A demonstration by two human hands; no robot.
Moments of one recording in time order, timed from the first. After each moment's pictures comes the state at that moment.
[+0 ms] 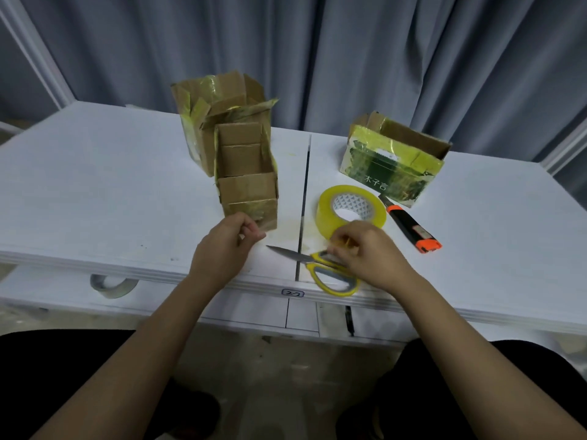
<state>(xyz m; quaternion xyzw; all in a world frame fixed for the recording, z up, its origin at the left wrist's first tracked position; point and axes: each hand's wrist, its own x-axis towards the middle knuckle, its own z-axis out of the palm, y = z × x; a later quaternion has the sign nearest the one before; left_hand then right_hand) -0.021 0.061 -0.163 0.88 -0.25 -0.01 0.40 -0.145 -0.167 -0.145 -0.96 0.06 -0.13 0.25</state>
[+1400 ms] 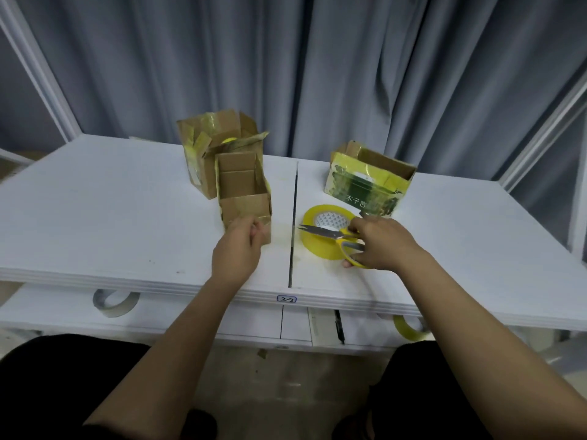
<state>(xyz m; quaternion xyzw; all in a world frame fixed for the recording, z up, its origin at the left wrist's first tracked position) -0.041 0.043 -0.141 0.87 -0.24 0.05 0.42 -0.164 -0.182 -0.080 -0.99 0.13 0.01 -0.02</state>
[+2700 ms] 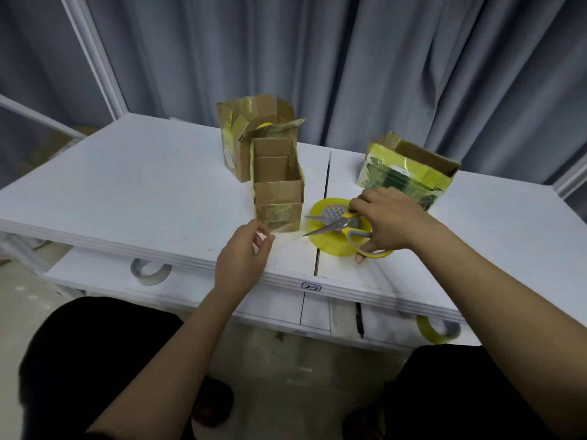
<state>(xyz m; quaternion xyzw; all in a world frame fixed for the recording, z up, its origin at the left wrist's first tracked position) -0.058 0.088 -0.161 0.88 -0.20 0.07 0.43 -0.124 -0.161 -0.054 -0.98 -0.04 0.05 -0.17</state>
